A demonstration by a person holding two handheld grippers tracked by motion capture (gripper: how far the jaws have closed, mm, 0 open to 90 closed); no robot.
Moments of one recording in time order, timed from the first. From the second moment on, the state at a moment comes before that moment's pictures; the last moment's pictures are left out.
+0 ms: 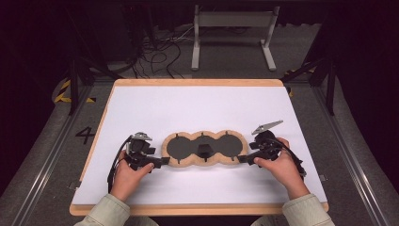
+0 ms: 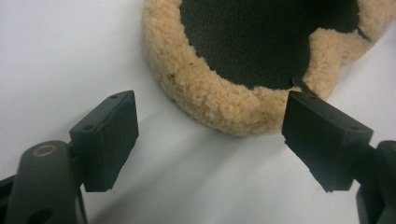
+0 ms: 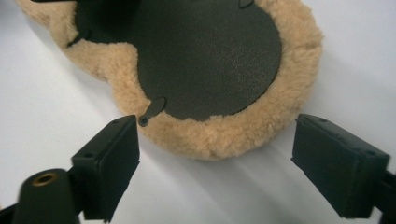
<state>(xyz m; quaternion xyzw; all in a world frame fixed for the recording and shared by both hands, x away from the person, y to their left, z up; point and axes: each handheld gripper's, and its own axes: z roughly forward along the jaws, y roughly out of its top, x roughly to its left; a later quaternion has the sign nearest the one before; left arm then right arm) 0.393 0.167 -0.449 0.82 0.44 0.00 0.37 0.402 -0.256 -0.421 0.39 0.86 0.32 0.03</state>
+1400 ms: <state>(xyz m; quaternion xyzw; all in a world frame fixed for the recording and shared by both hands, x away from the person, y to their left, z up) 0.402 0.141 -0.454 0.81 0.45 -0.02 0.38 0.409 -0.244 -0.440 0.39 0.87 0.29 0.02</state>
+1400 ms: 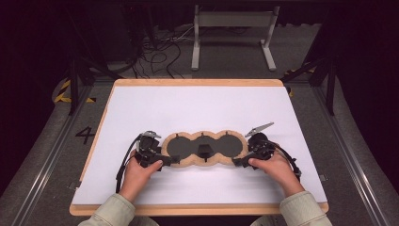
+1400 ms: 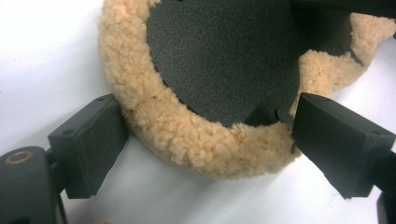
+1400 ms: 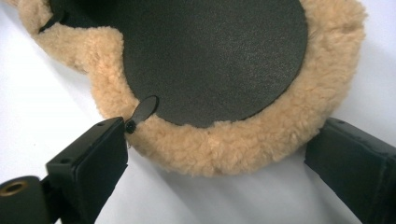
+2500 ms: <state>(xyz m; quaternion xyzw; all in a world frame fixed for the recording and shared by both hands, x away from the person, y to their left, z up) 0.388 0.154 -0.434 0.78 0.48 0.07 0.40 0.393 -0.264 -0.409 0.45 0.80 0.38 0.08</state>
